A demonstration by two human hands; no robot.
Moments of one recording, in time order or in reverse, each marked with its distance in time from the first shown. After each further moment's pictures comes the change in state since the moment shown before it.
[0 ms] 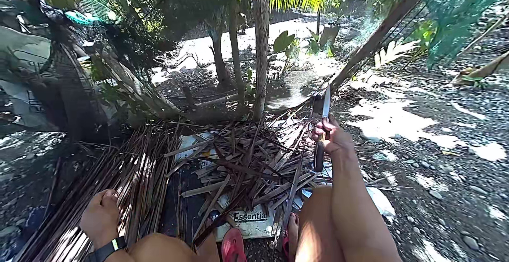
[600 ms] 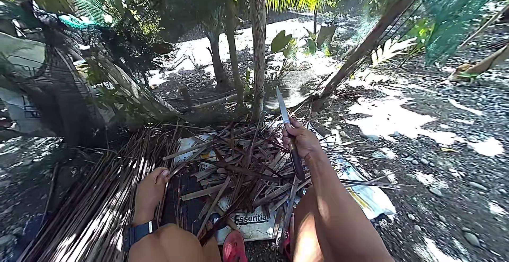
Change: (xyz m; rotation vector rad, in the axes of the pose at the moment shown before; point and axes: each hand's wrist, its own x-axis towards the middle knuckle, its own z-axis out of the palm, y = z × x) left_hand -0.028 0.080 0.043 0.024 -0.484 0.360; right_hand -0.031 0.035 0.037 -0.257 -0.338 0.171
